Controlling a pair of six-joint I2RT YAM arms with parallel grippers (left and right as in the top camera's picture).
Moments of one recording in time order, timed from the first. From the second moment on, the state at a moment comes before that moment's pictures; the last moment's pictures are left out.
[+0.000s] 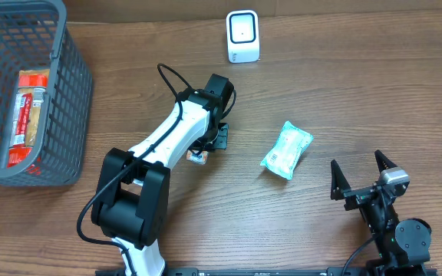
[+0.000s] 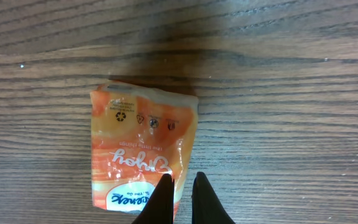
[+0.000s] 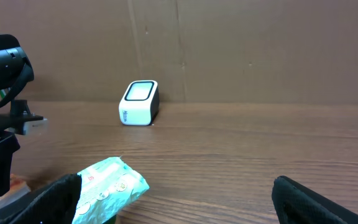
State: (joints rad) left arm -0.40 1.92 1.35 -0.96 -0.11 -0.33; right arm 0.15 0.01 0.02 -0.03 -0.10 0.10
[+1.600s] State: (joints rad) left arm -0.43 1.88 1.18 -0.73 -0.10 -0.33; right arm 0.15 0.01 0.02 -0.03 -0.10 0.10
